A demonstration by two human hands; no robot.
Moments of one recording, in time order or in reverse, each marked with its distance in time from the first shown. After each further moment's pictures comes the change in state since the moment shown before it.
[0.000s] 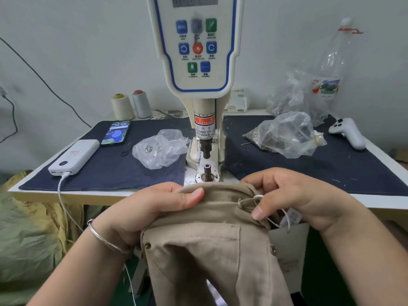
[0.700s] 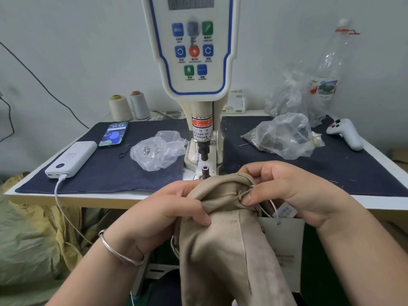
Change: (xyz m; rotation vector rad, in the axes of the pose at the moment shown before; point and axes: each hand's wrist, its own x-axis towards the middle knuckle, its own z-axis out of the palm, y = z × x) left_hand 0.016 -0.004 0.017 -0.001 -0.003 0.079; right_hand 0.007 -0.001 -0.004 0.031 0.236 0.000
